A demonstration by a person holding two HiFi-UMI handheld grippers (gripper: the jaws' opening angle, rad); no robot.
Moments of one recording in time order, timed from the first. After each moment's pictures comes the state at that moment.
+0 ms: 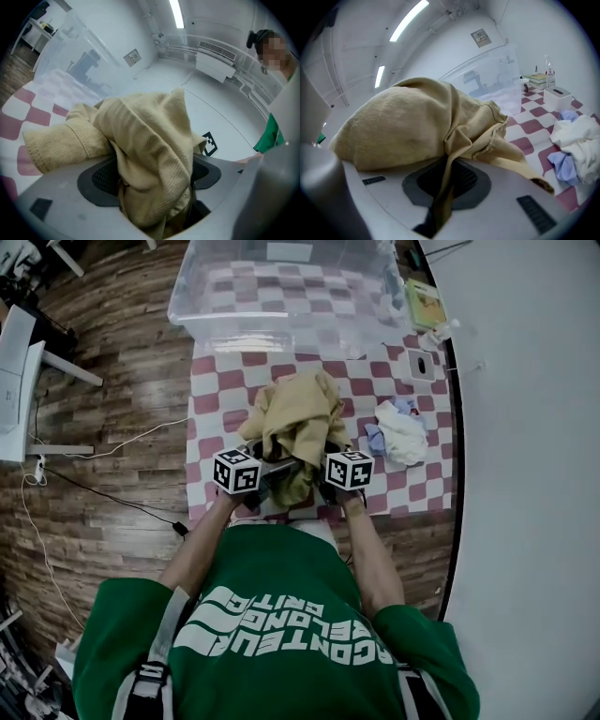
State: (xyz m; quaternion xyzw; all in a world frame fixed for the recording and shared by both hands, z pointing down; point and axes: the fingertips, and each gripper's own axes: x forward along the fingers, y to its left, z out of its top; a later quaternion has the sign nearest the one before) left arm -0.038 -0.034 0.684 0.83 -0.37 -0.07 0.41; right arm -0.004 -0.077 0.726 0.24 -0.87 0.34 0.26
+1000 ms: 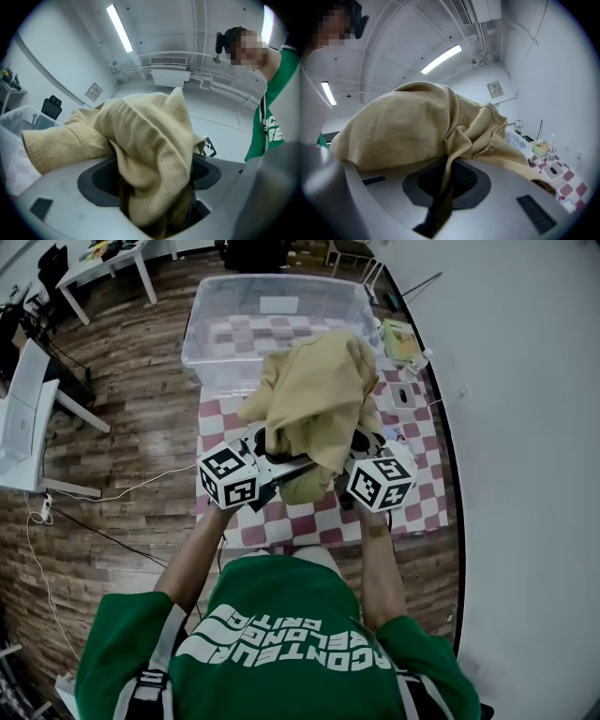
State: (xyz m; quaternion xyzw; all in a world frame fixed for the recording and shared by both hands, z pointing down) left arm -0.053 -0.047 0.426 0.91 -0.35 -0.12 0.16; right arm -0.019 -0.103 0.446 0.29 -0.94 0.16 0.08
